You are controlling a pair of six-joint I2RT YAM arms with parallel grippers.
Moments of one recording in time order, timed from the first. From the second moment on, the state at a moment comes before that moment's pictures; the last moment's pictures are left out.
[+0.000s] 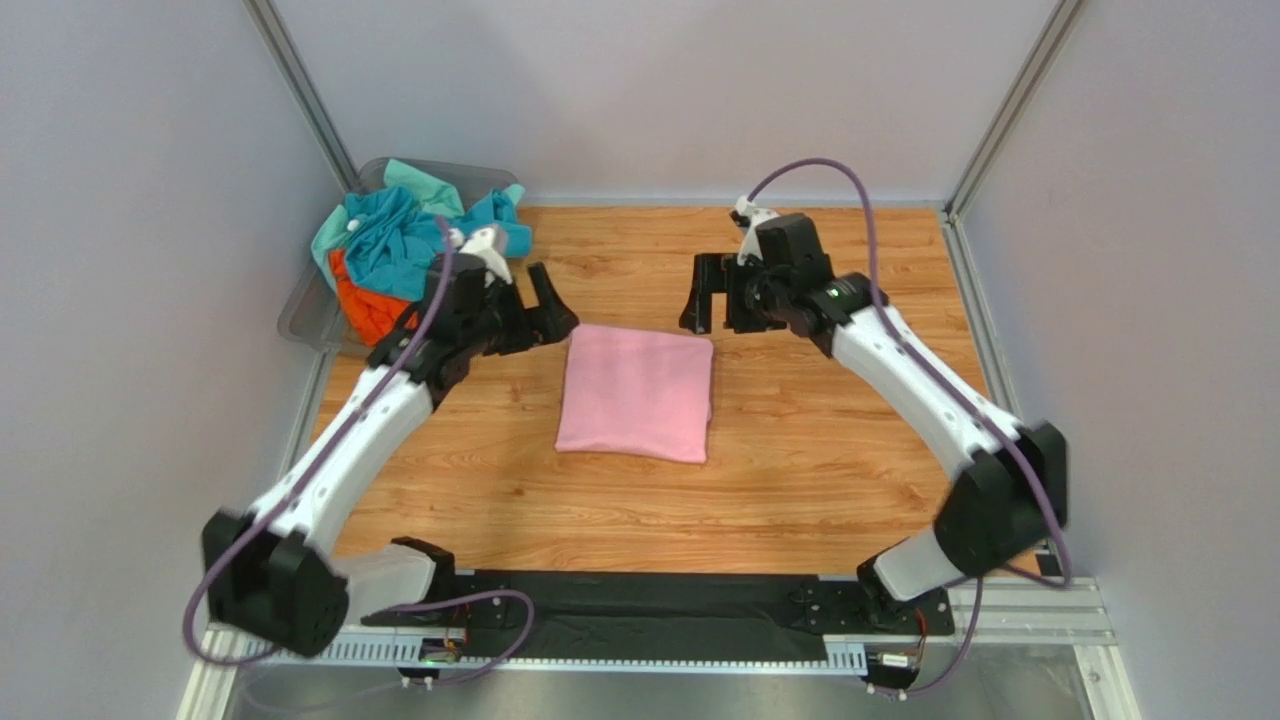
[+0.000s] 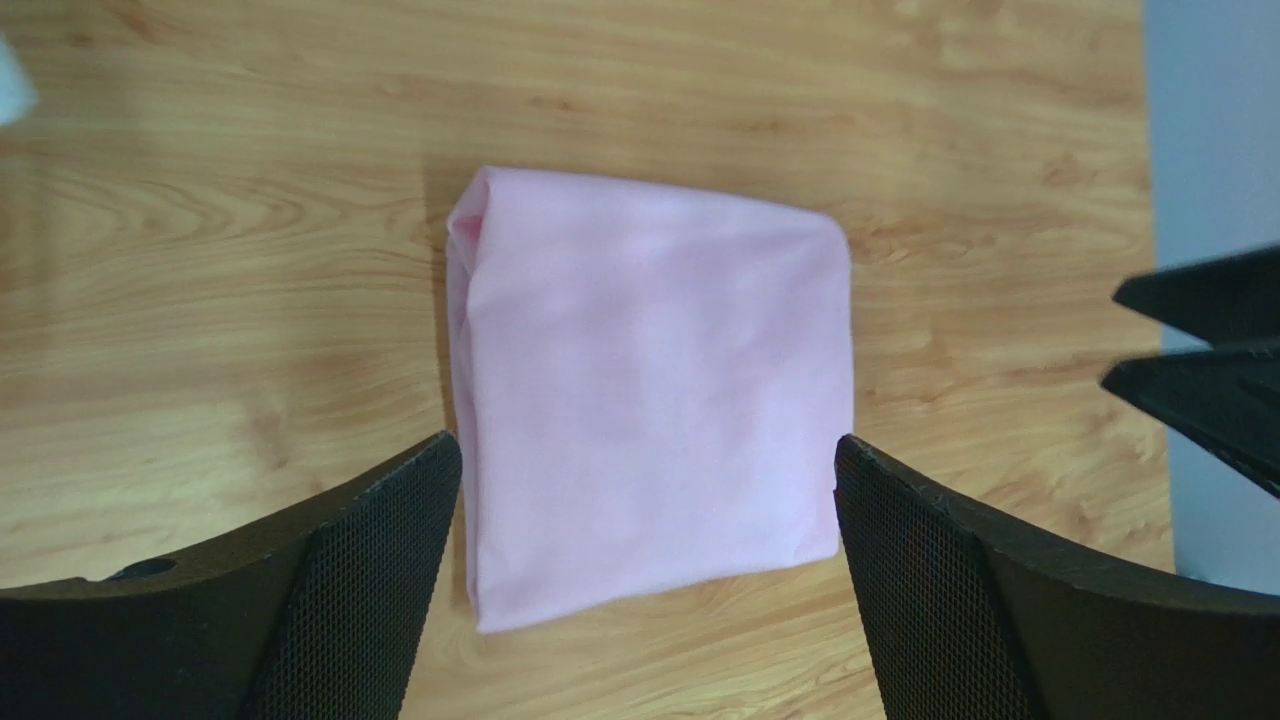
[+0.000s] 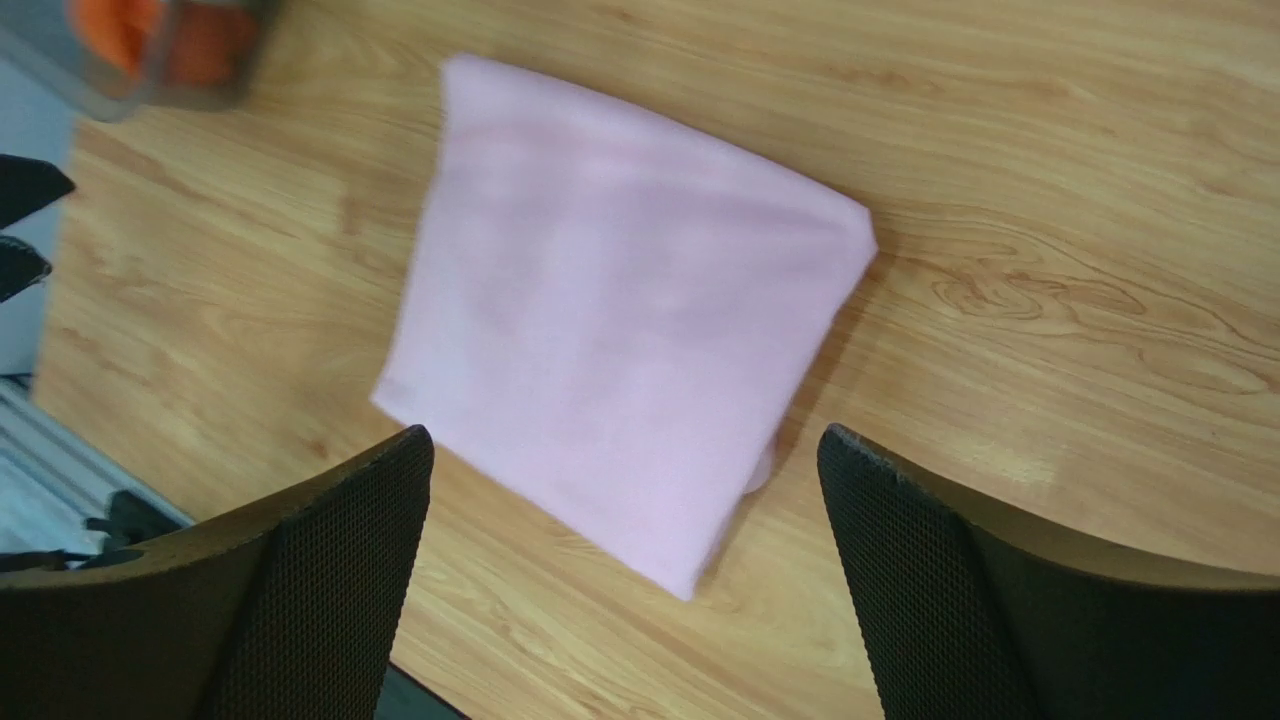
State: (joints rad) left arm -0.33 1.25 1.04 -0.39 0.14 -0.52; right arm 0.45 1.57 1.37 -0.56 -0.19 0.36
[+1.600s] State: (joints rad) left arm -0.33 1.62 0.85 -0.22 0.19 -0.57; right arm 0.59 1.44 1.04 -0.54 0.02 0.61
